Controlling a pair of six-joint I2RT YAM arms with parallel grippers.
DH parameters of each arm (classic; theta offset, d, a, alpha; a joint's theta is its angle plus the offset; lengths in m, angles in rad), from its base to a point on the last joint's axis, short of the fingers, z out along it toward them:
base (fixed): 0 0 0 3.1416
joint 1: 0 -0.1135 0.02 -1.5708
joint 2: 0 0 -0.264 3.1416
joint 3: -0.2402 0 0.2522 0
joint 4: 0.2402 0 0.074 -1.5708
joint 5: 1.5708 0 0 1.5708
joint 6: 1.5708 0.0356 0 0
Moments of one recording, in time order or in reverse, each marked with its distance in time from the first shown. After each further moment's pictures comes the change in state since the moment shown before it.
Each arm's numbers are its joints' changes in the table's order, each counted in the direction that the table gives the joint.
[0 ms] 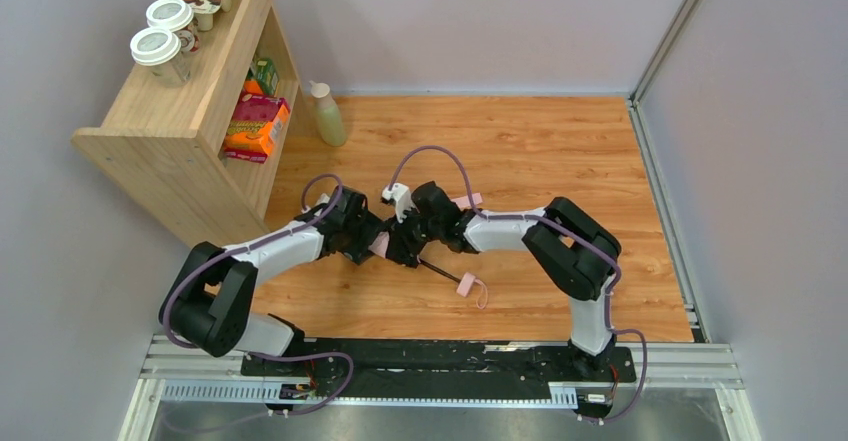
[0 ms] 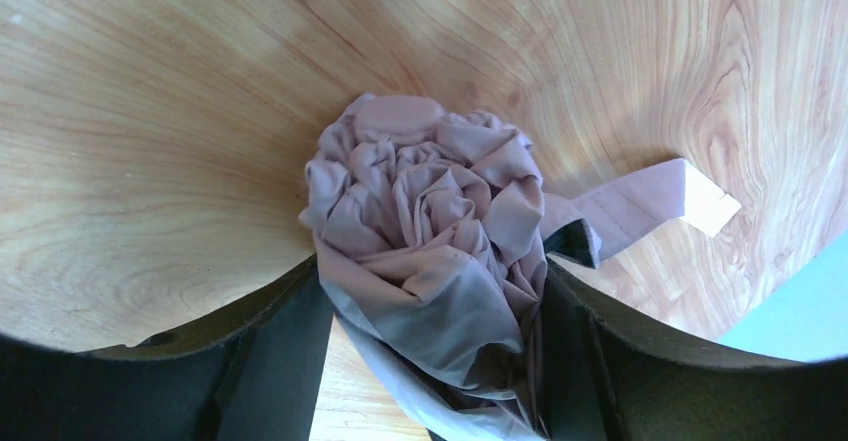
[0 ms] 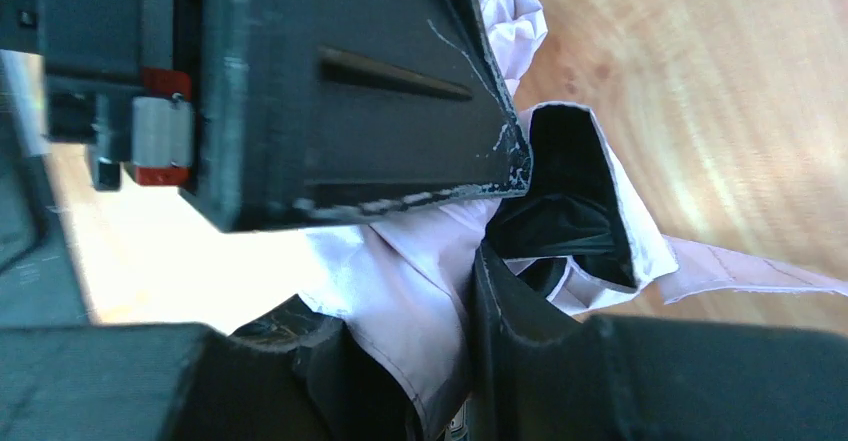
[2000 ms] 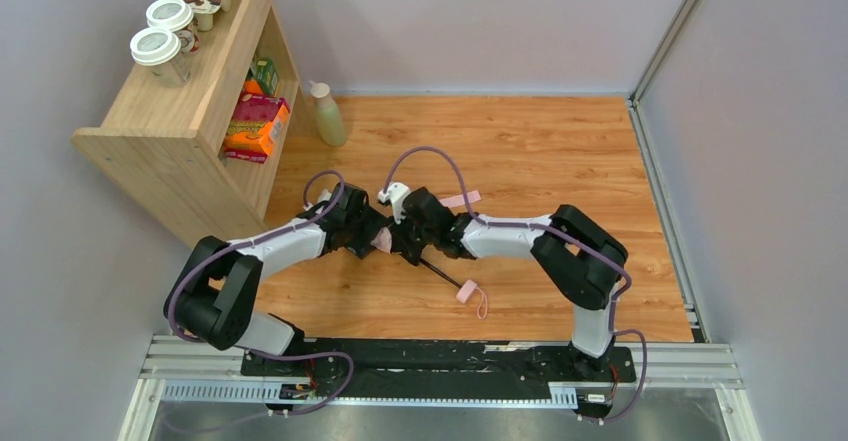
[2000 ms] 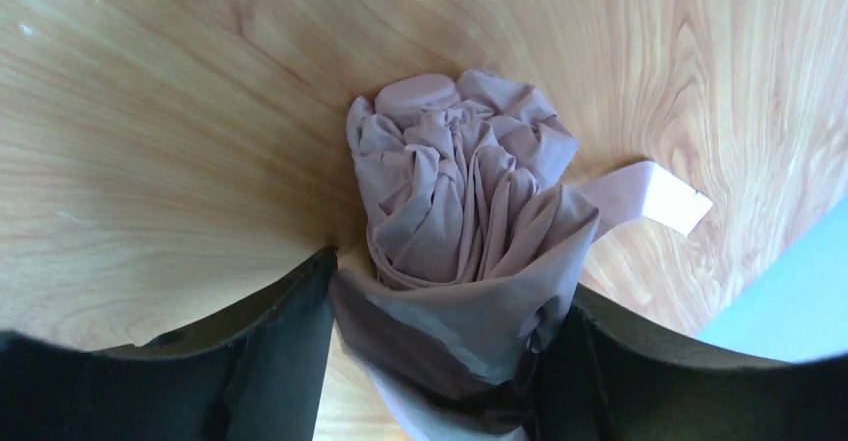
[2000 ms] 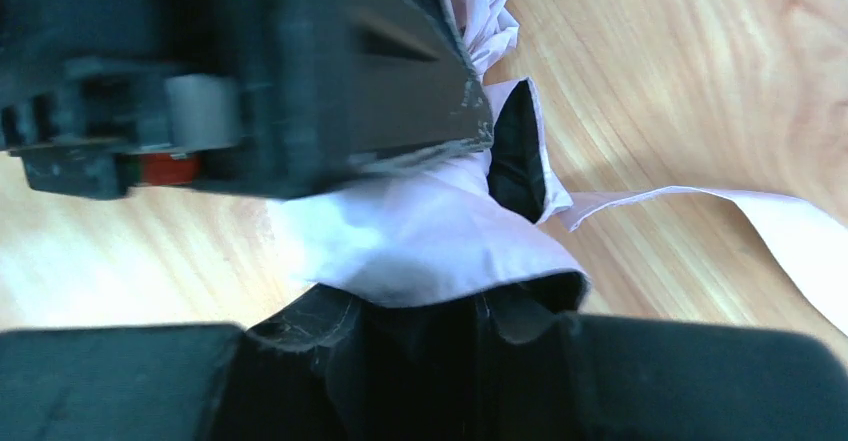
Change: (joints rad) left arm -0.008 -0.047 -0.016 -0.059 0.029 -0.014; right arm -0.083 0.040 -0.023 0.125 0.351 -0.013
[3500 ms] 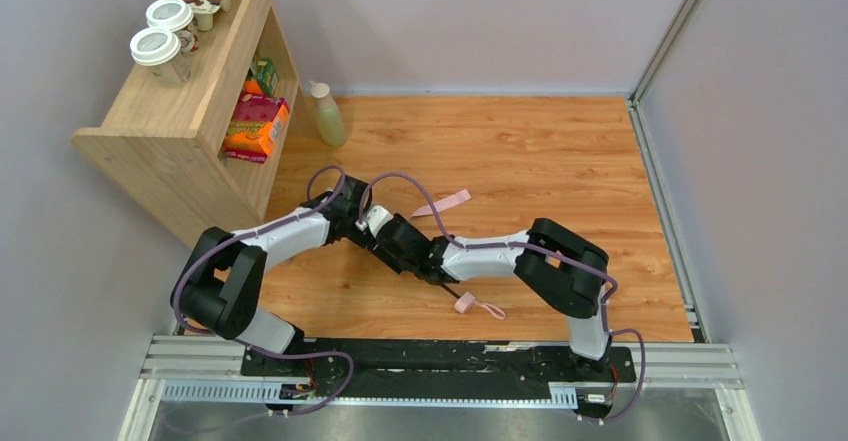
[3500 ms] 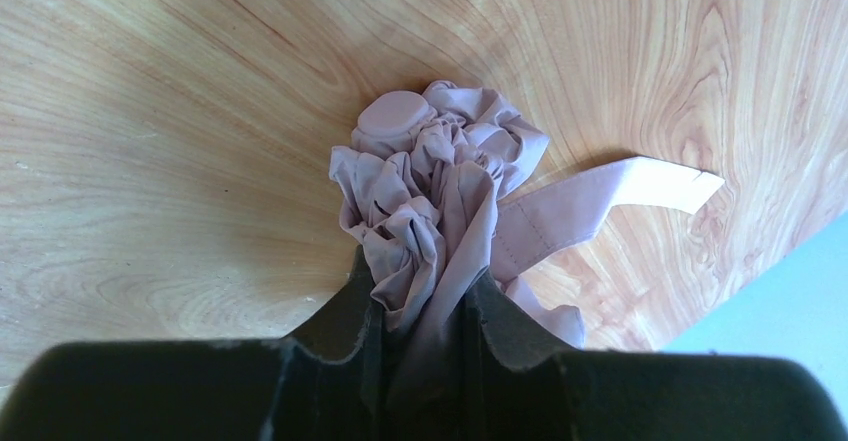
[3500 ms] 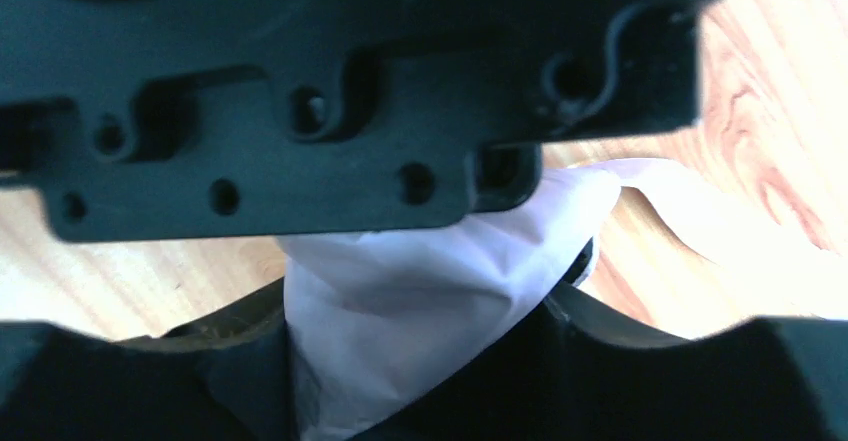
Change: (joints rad) left arm 0.002 -0.046 -0.094 0.122 0.039 -0.031; right arm -0.124 -0.042 -0.033 0.018 0.259 -0.058
